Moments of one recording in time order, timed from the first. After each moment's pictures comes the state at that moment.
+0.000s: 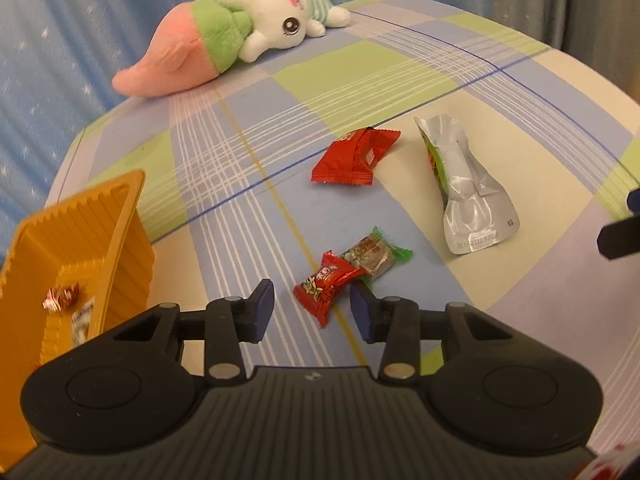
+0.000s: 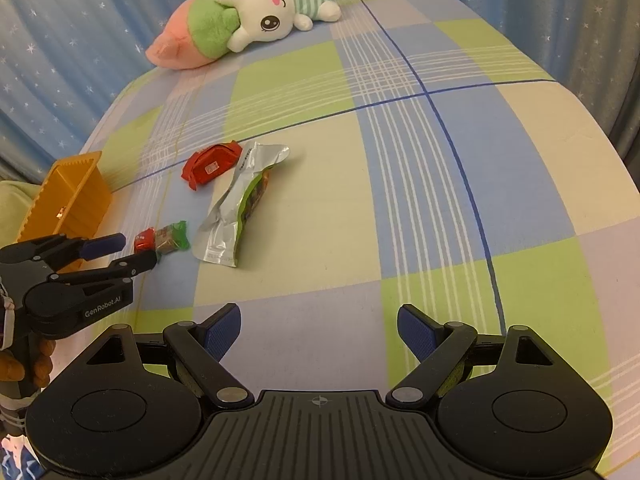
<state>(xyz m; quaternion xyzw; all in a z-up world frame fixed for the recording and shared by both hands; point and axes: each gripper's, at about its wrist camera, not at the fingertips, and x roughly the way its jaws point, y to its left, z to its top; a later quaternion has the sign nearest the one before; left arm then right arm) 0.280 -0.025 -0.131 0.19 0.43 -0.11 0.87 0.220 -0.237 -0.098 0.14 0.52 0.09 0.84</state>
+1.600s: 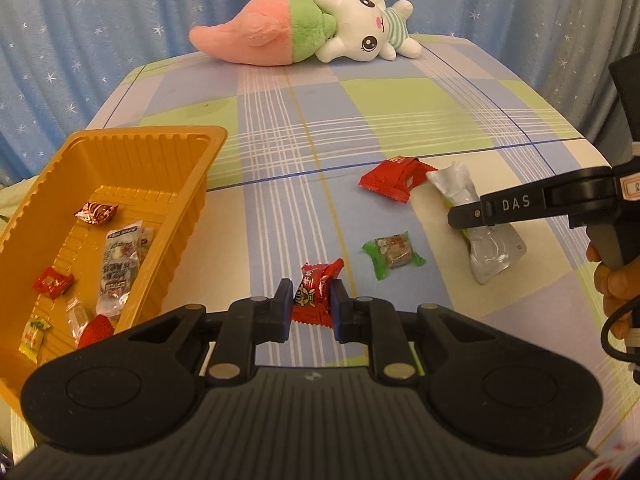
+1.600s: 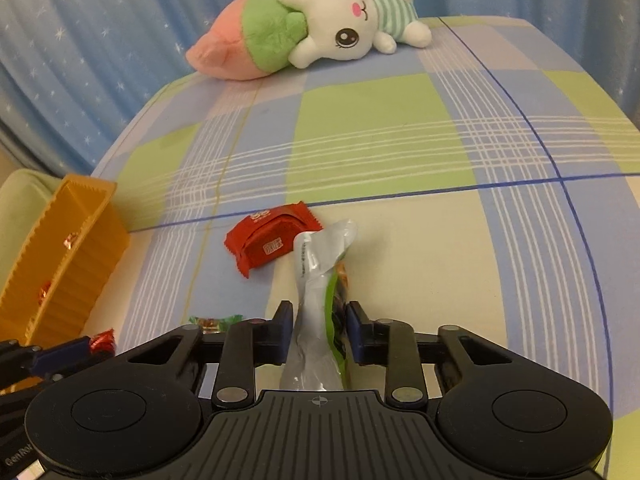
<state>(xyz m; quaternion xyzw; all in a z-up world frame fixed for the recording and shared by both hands) 0.255 0.014 -0.089 0.04 0.45 -0.04 0.89 0.313 -0.174 -0.120 0.11 0.49 0.15 0.85</state>
